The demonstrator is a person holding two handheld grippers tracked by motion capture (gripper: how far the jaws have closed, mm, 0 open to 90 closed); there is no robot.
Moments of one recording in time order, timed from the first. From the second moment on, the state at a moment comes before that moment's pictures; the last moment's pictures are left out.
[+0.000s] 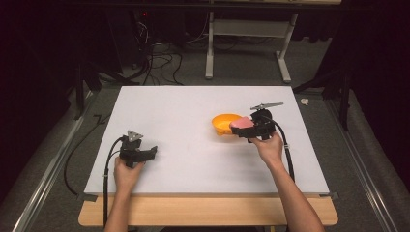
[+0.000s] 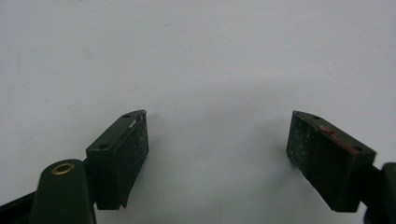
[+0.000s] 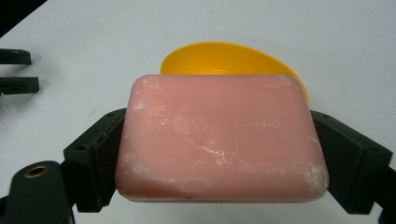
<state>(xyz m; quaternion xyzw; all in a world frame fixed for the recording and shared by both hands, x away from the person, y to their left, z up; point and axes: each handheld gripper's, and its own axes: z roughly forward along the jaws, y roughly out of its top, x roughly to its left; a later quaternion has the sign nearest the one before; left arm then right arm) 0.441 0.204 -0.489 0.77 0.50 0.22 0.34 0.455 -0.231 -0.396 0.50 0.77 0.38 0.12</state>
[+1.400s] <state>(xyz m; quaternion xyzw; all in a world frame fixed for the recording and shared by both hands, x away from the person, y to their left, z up) 0.441 0.204 -0.489 0.77 0.50 0.22 0.34 0.498 -0.206 -0.394 0.53 0.77 0.34 0.08</state>
